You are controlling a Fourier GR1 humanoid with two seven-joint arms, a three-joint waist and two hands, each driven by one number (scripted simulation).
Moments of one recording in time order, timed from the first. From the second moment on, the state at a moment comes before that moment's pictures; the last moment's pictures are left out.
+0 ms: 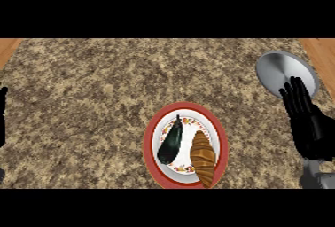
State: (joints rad) left arm -0.10 0.57 0.04 -1.49 0.35 0.45 0.03; right arm -0.07 -0.37 0.07 -1.55 -0.34 -0.17 -0.14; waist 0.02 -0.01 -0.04
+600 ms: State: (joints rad) left arm -0.16 0.46 -0.13 -1.53 0.39 0.31 0.10; right arm -0.05 -0.22 0.20 -1.54 -0.23 -0.31 -0.16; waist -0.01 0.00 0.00
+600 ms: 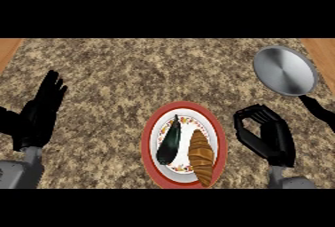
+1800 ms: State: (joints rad) left arm -0.19 0.39 -0.14 -1.55 0.34 0.27 0.16; right arm -0.32 -0.49 0.41 -1.64 0.11 -0.01 0.42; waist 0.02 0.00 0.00
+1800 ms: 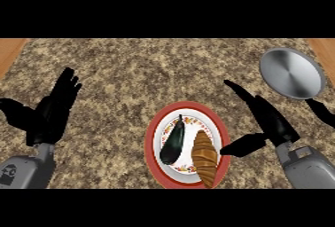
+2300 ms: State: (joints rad) left arm -0.16 0.37 -0.11 -1.57 0.32 0.25 0.17; right arm -0.45 -0.42 0.52 -1.60 0.07 0.29 0.64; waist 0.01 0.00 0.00
